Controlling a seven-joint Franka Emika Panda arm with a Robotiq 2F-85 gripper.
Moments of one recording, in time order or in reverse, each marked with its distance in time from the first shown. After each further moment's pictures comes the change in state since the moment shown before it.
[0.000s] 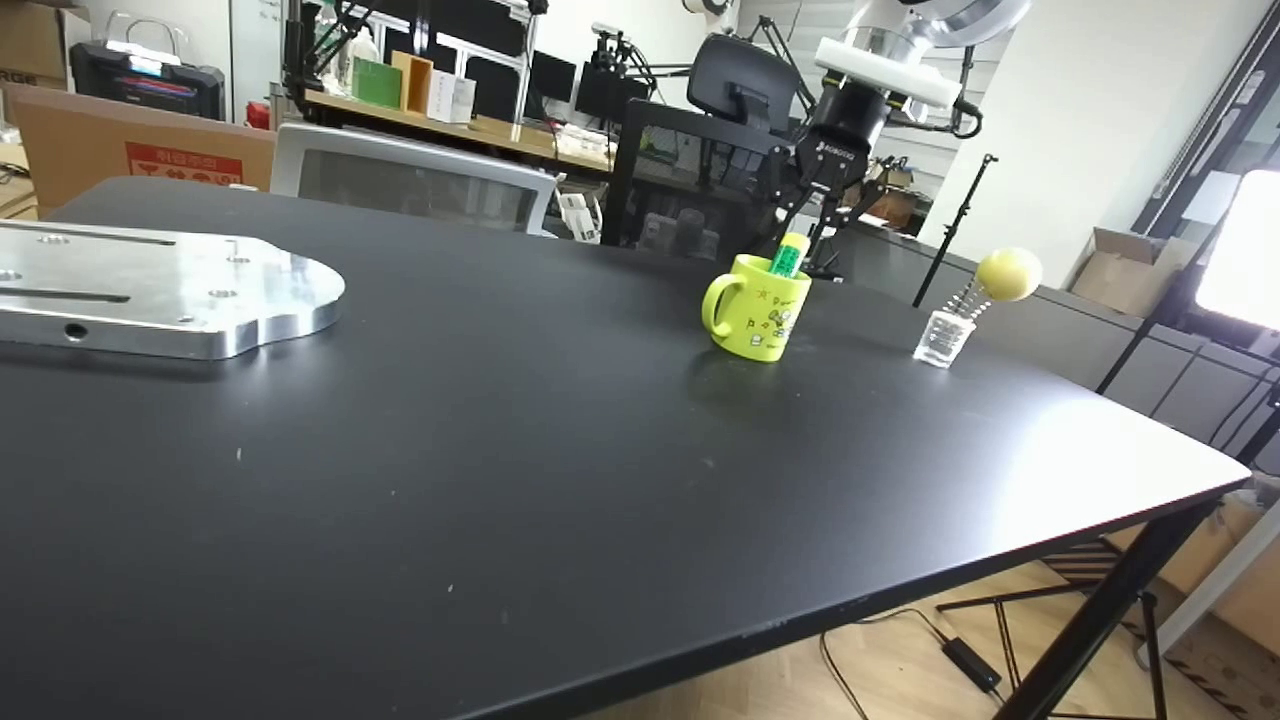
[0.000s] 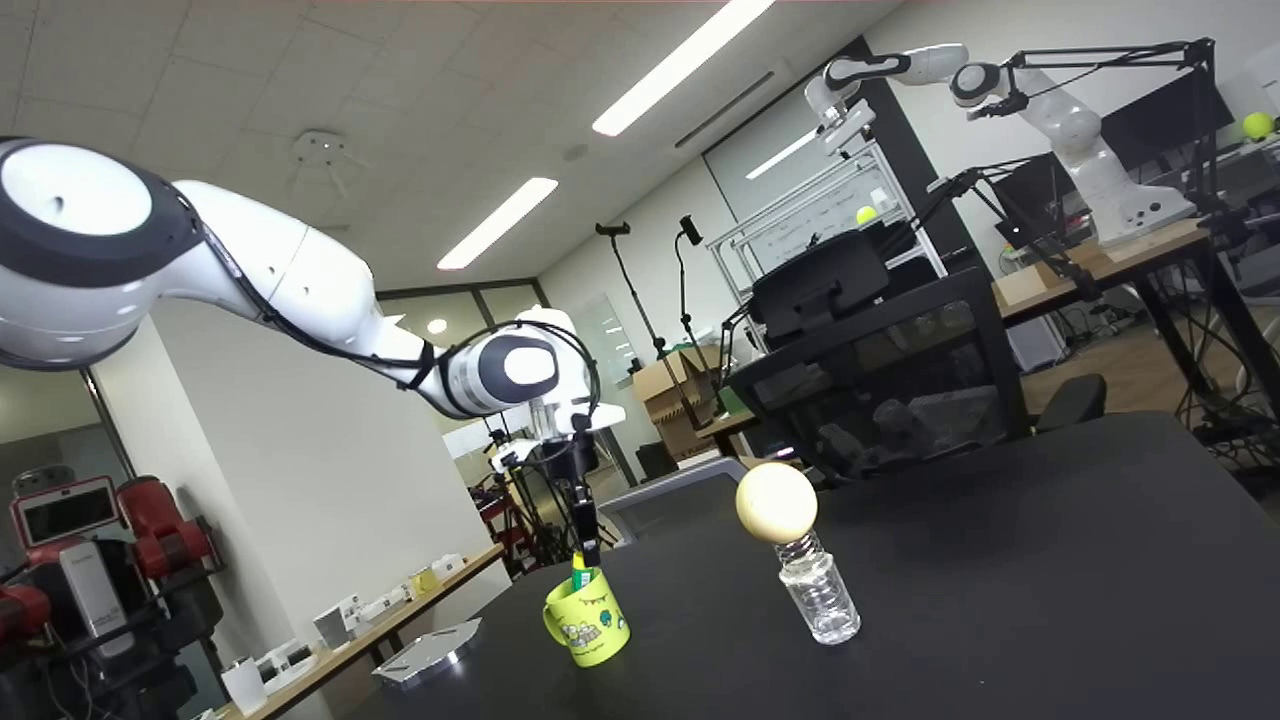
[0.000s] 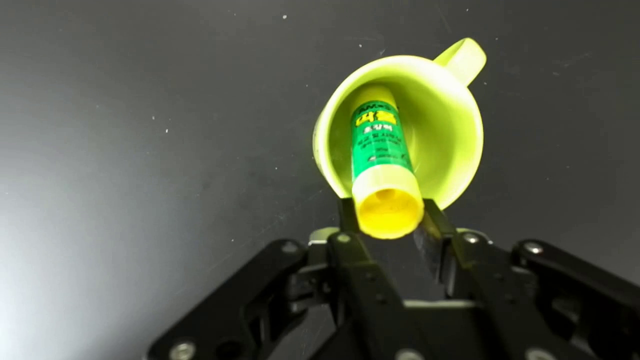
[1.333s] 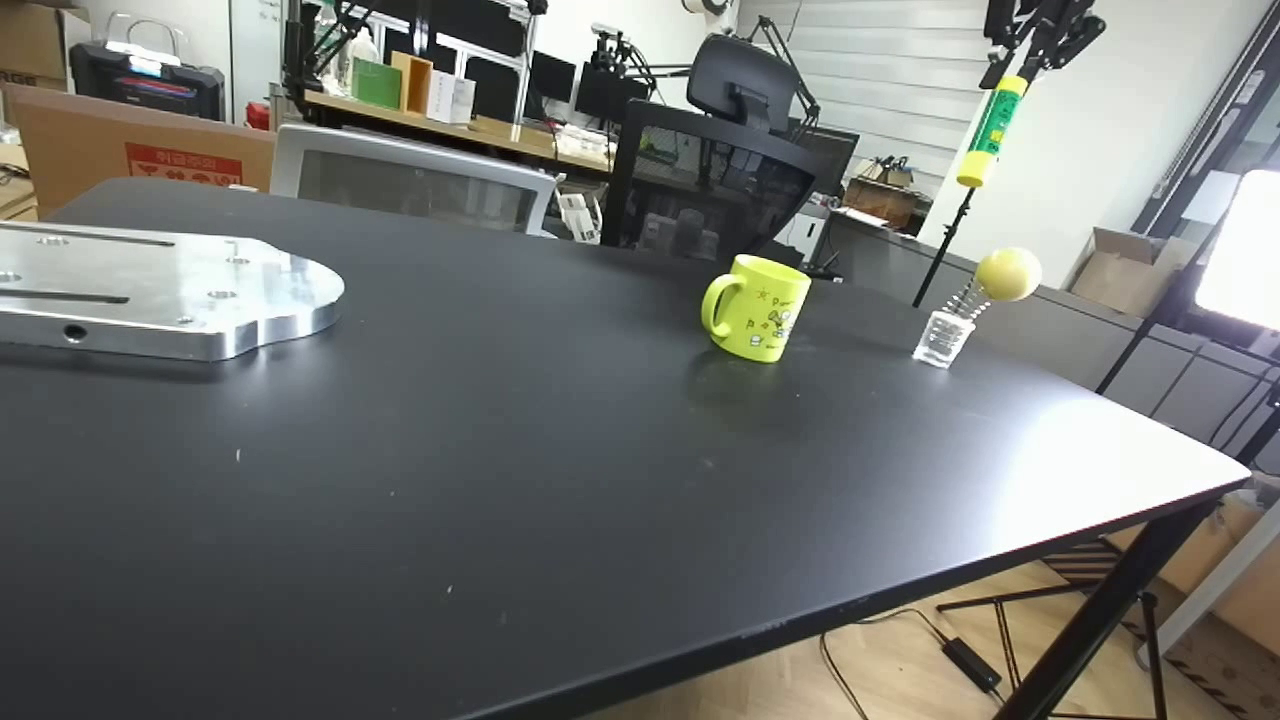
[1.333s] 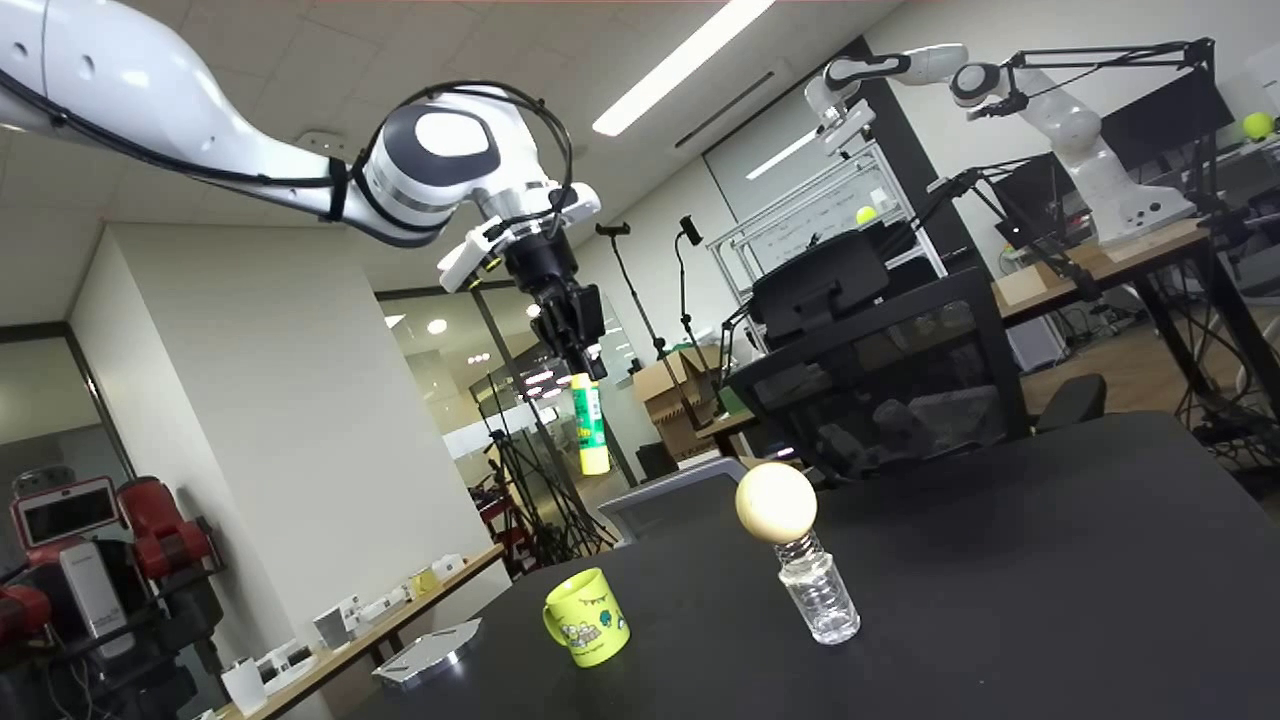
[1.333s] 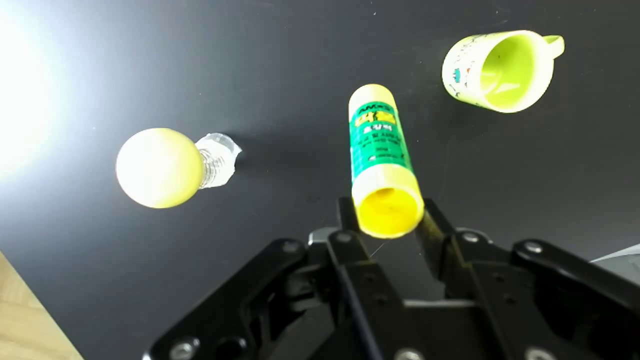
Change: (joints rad) arm -0.181 -0.454 -0.064 -0.163 -0.139 -0.134 -0.525
